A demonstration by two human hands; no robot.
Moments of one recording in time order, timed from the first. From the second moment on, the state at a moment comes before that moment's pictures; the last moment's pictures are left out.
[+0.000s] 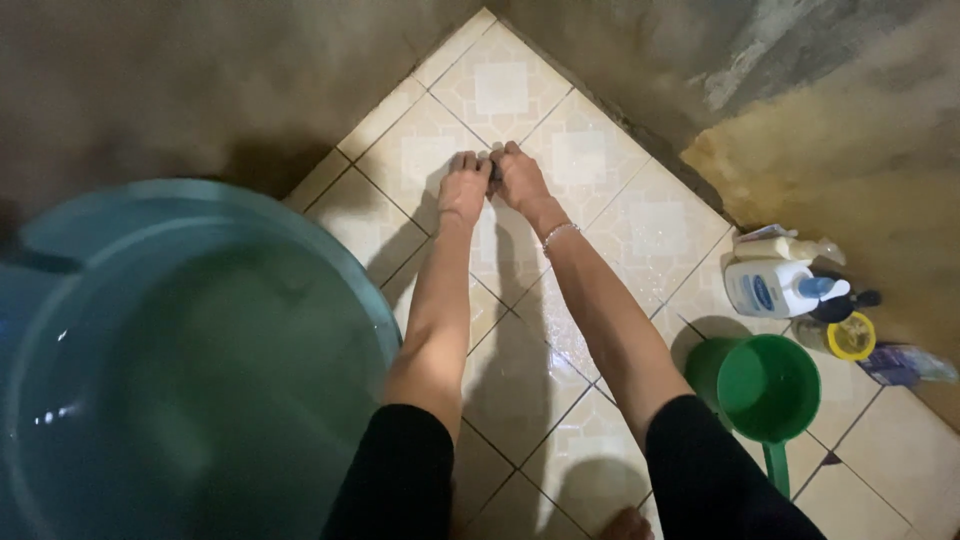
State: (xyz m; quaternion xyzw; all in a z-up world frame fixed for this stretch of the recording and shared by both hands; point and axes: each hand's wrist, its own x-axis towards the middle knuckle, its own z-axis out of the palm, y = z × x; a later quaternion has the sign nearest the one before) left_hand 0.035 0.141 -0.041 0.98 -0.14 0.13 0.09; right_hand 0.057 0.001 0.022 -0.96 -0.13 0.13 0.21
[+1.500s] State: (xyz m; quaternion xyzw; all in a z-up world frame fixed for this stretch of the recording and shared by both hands) left_hand -0.260 0.074 0.006 0.93 -0.27 0.22 0.09; right_hand -0.249 -0.101 0.073 -0.94 -0.20 0.18 0.20
